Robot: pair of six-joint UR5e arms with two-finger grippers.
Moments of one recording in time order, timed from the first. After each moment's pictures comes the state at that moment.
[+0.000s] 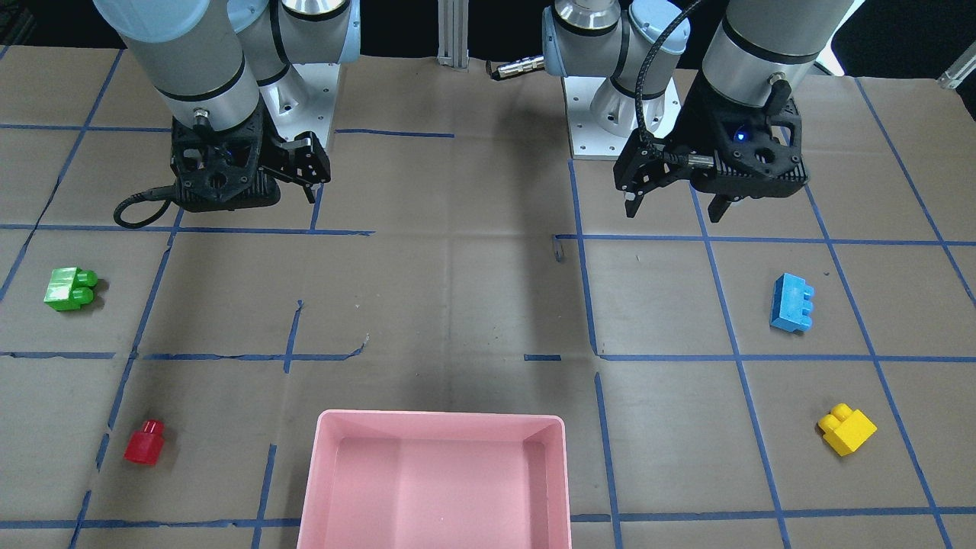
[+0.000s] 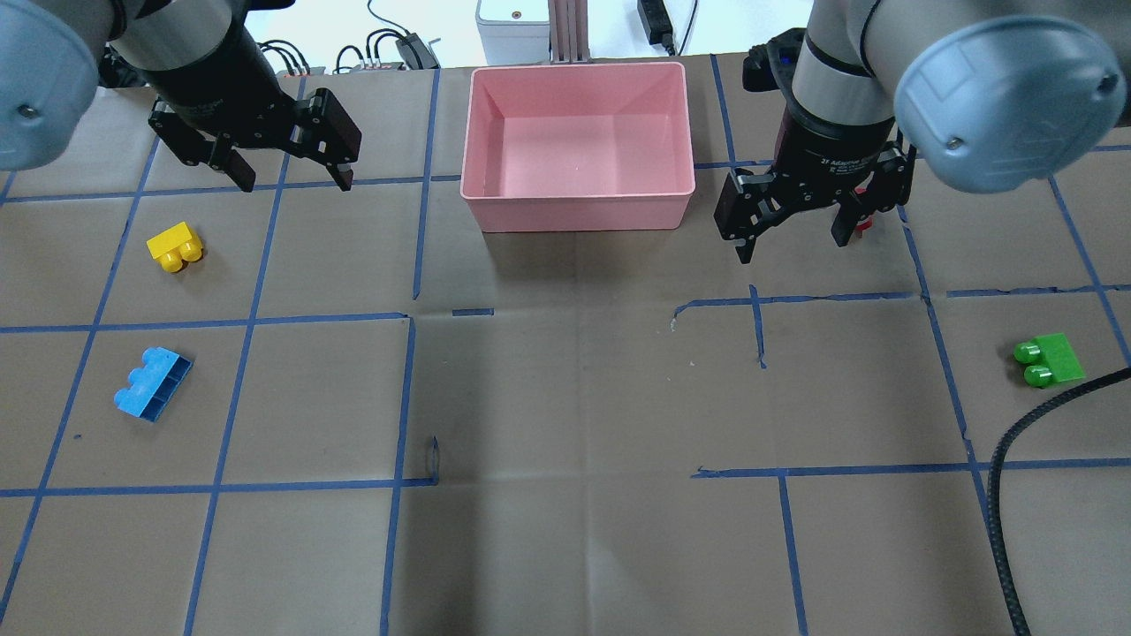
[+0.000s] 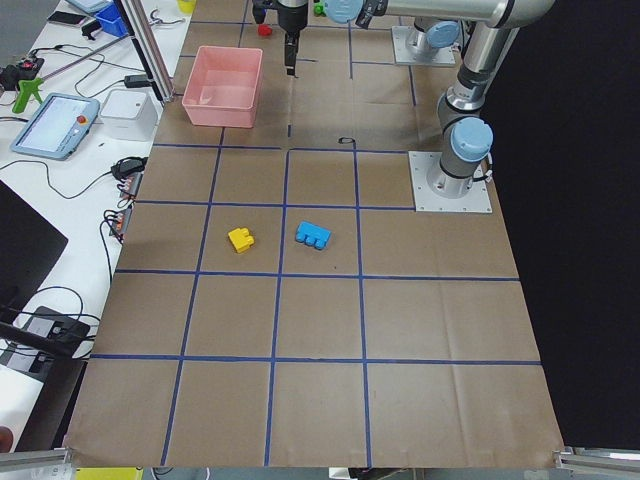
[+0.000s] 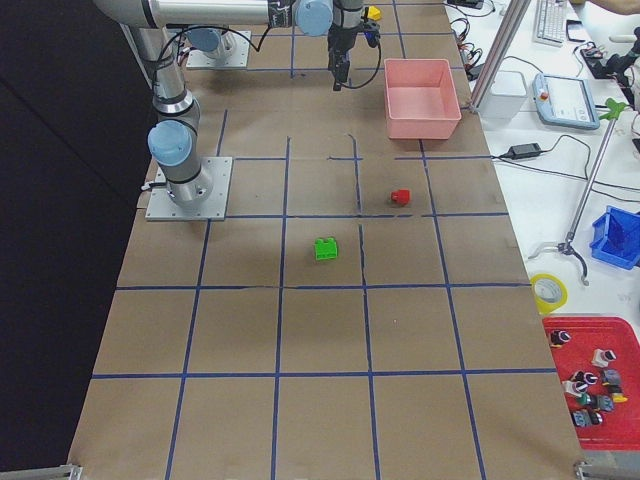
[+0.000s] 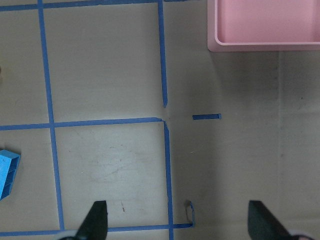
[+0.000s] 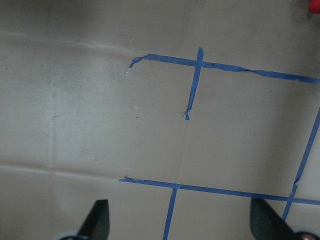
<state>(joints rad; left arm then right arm) -1.56 -1.61 -1.49 -1.56 1.56 0.05 1.65 -1.52 1.59 -1.52 -1.58 -0.06</state>
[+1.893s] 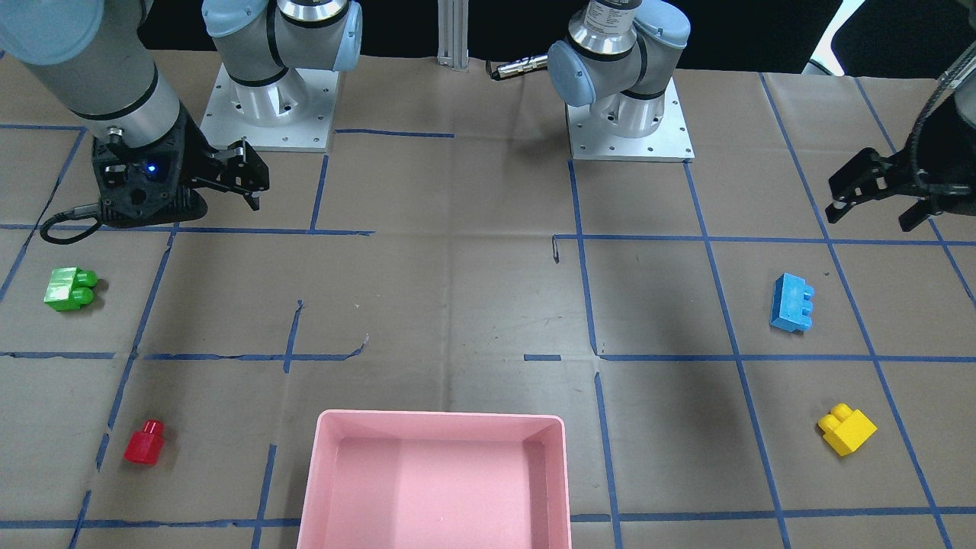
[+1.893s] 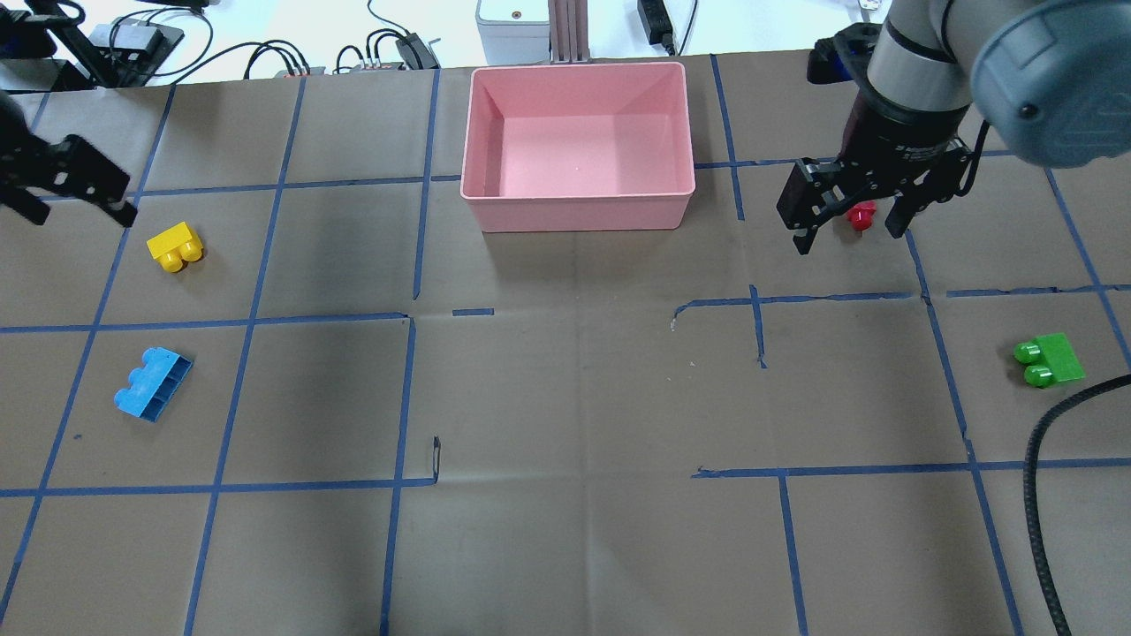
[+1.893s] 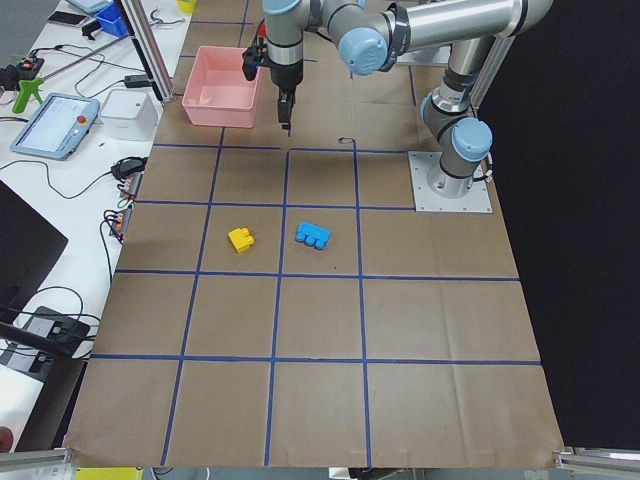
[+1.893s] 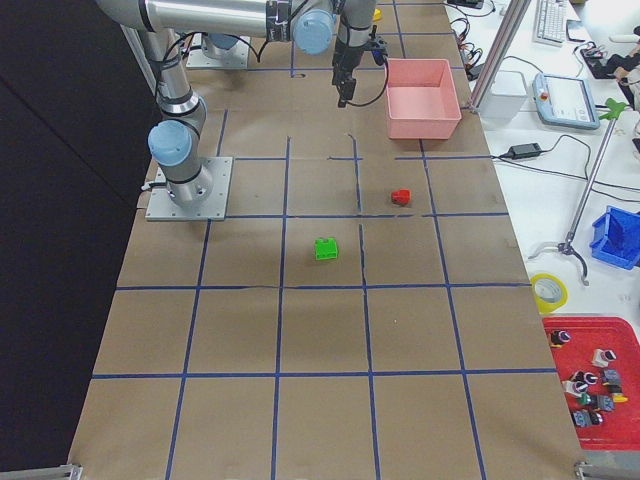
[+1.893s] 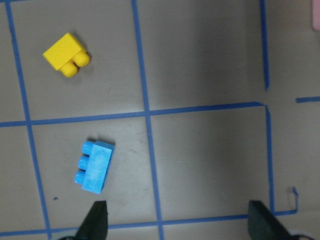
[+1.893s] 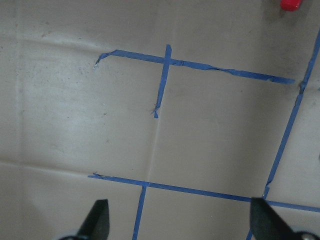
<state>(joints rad) -1.01 -1.61 -1.59 -1.55 1.57 0.69 1.50 -1.53 1.62 -1.52 -1.59 -0.26</state>
